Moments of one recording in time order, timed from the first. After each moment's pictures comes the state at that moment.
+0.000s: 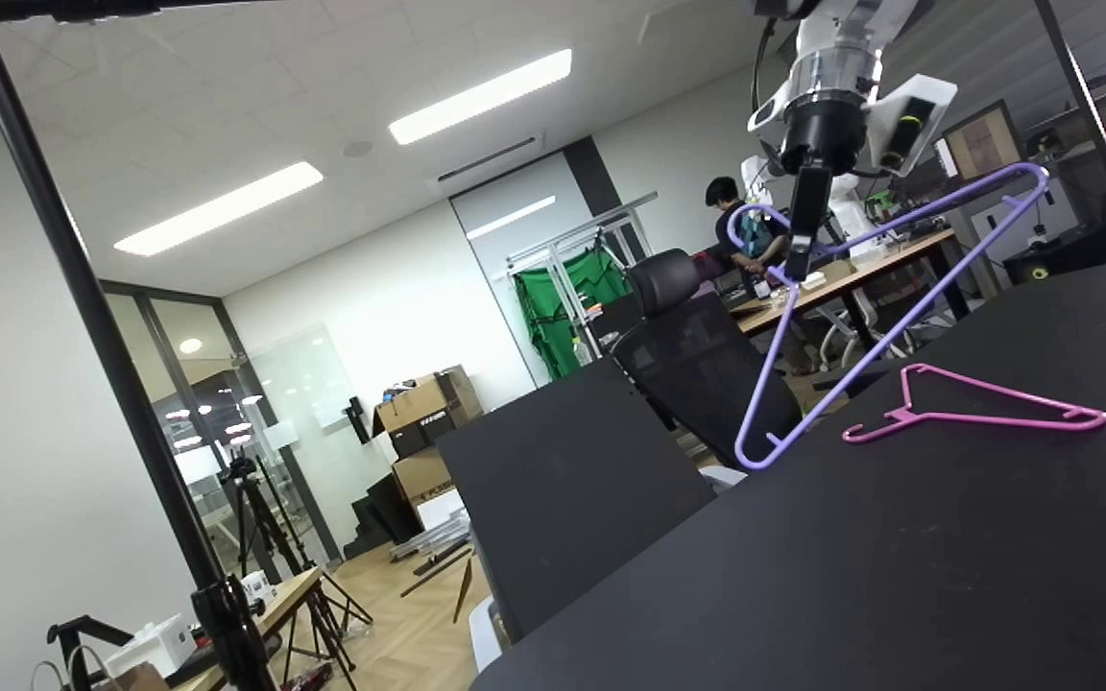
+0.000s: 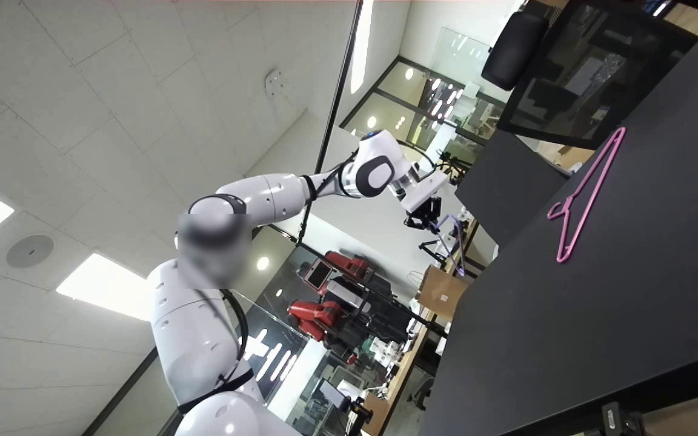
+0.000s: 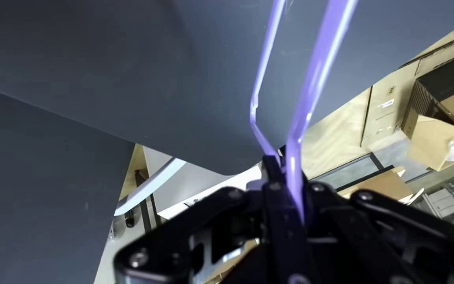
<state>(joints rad) -0.18 0.50 0.11 -1.65 0.75 2.11 -1.34</state>
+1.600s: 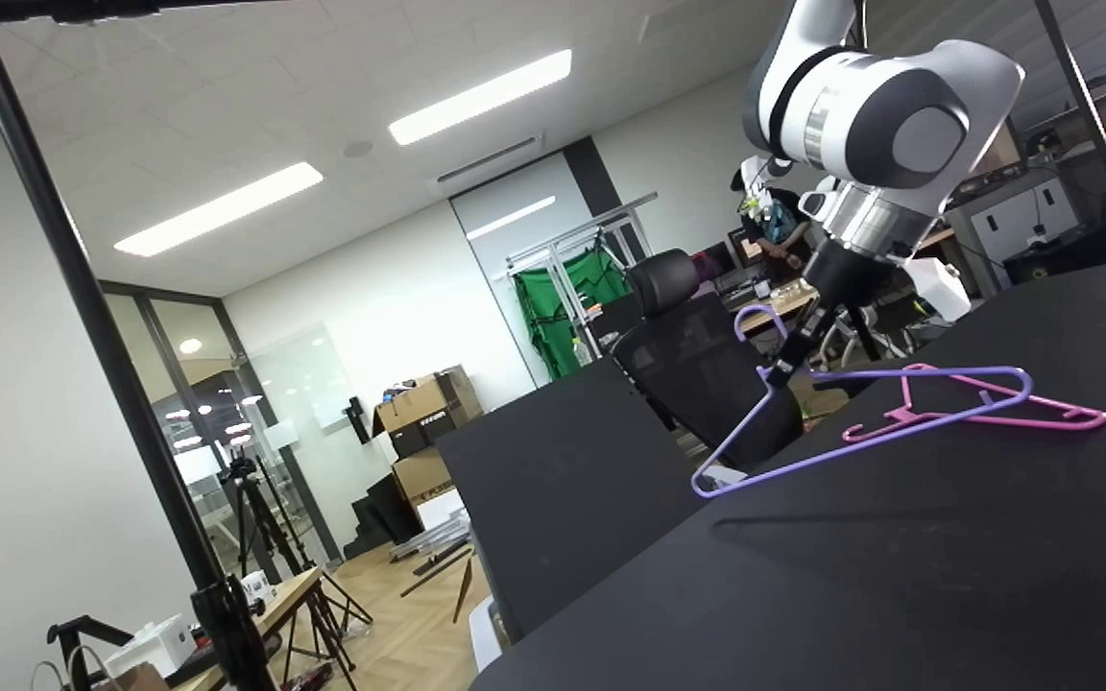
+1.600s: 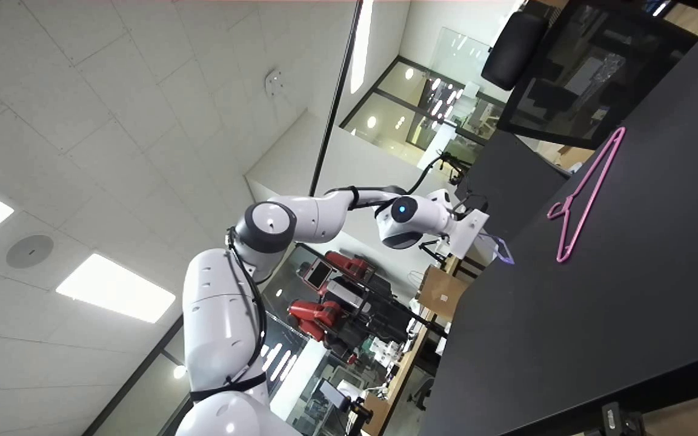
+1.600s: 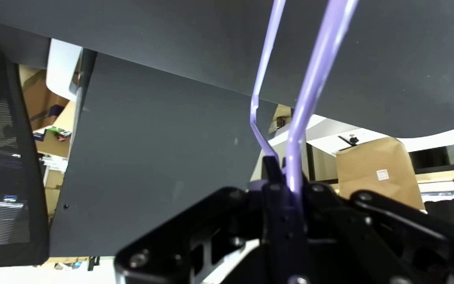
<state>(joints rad) -0.17 0.75 0.33 -1.64 1.75 2.95 -2.23</state>
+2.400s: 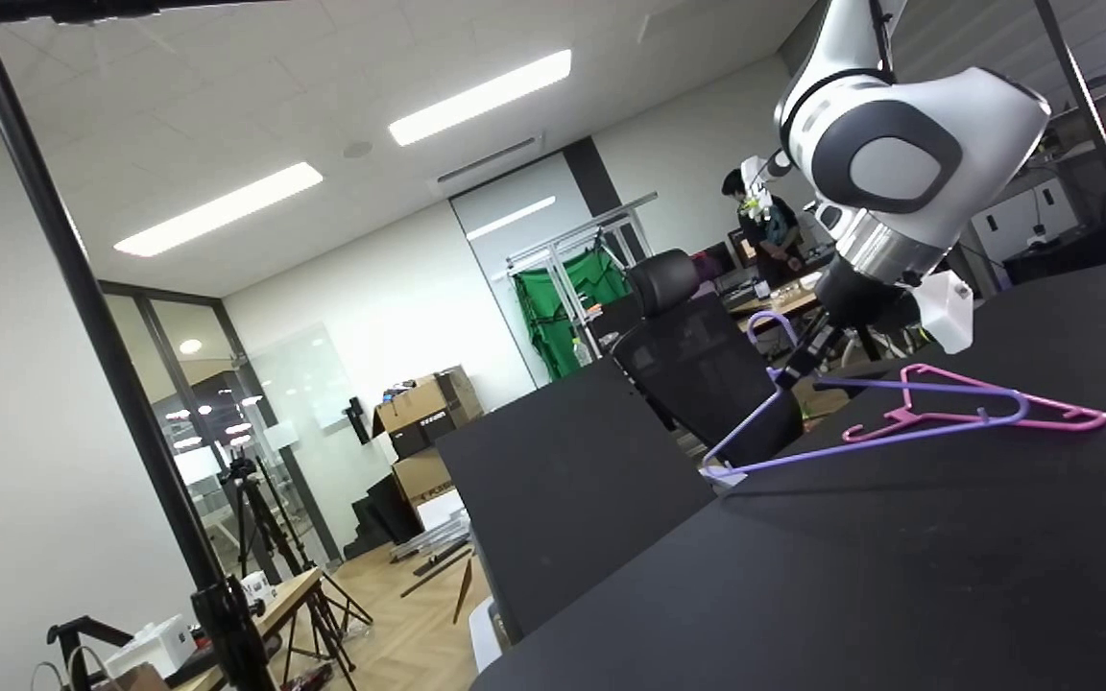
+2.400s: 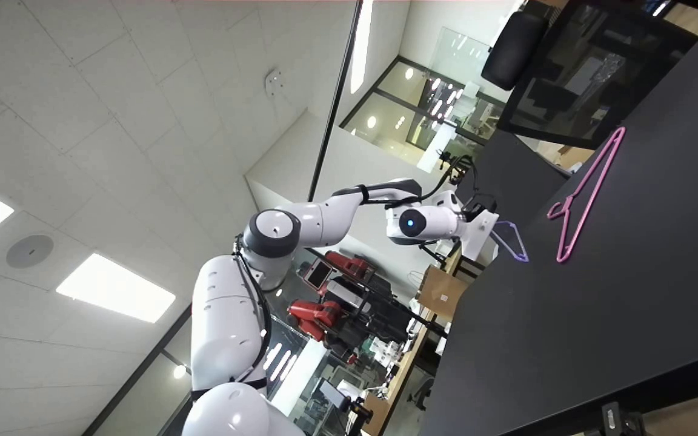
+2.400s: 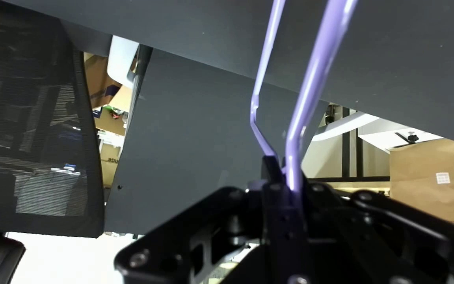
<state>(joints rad) -0.01 0.79 0.11 -1.55 2.24 2.91 -2.61</state>
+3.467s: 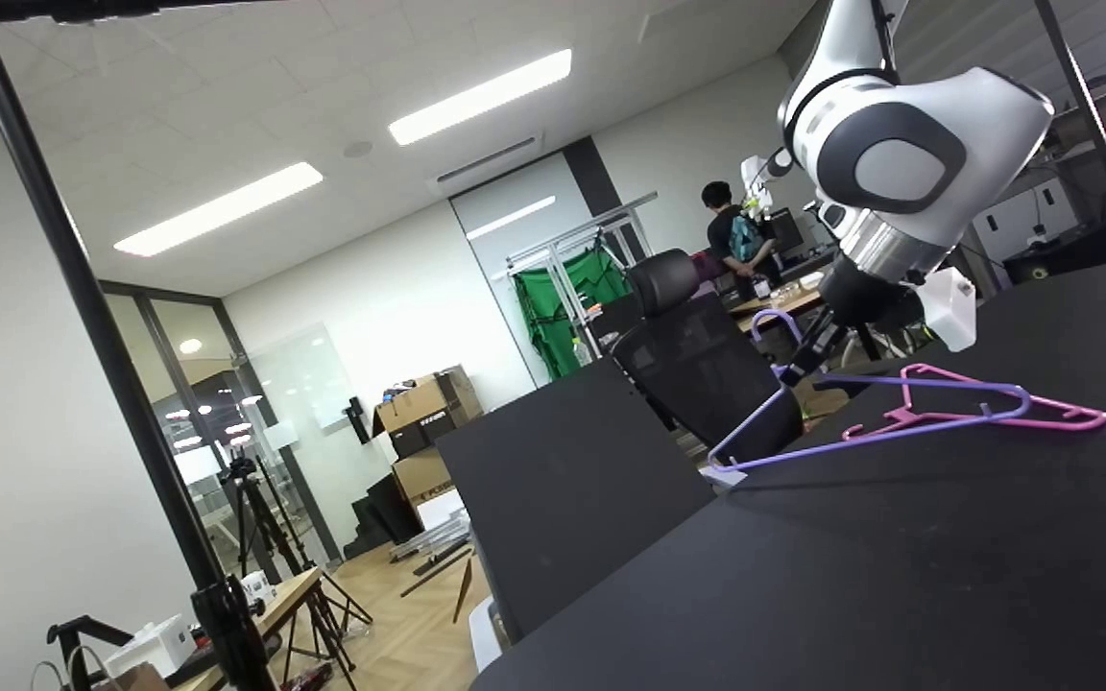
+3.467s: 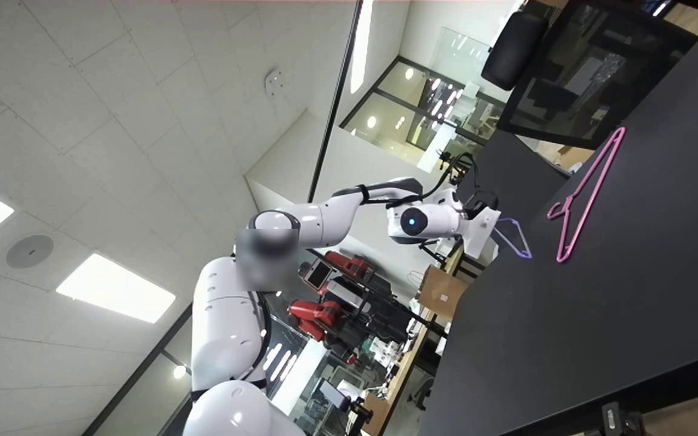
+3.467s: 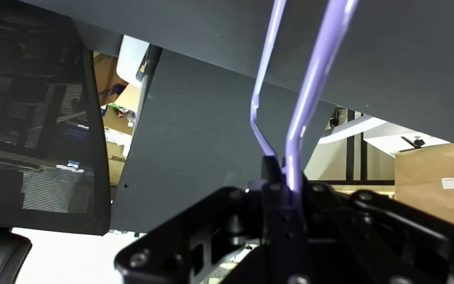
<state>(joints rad) 0.02 0.80 0.05 -1.55 2.25 2.89 -2.61</state>
